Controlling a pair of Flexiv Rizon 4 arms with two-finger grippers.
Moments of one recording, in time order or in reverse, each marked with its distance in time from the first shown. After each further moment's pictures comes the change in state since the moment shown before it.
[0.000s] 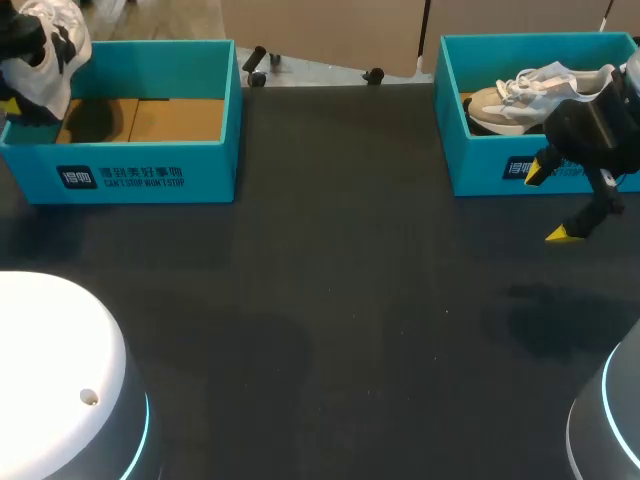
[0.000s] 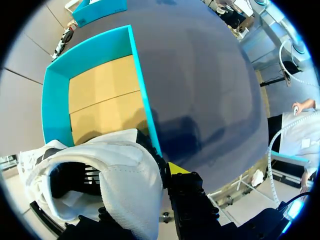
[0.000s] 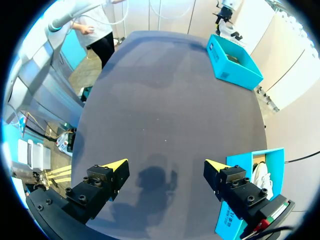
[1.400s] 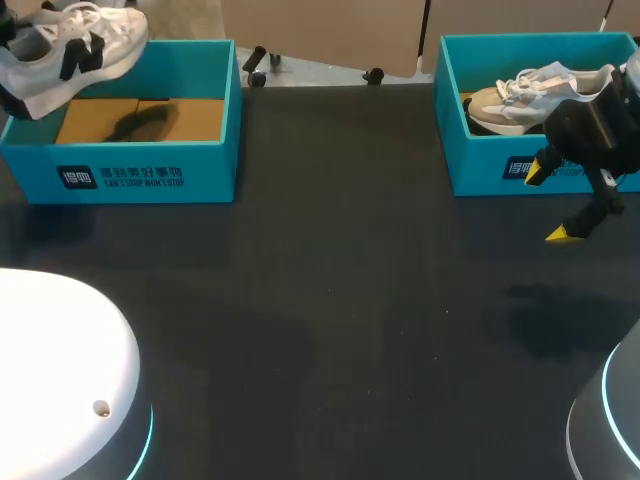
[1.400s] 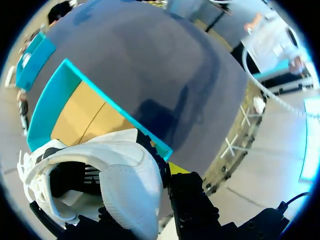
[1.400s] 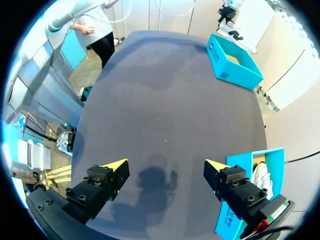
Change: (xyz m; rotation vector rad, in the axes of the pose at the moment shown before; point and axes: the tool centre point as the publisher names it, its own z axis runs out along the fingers) left arm -0.016 0.034 -0.019 -0.071 0.105 0.699; right arm 0.000 0.000 0.000 0.000 0.000 0.000
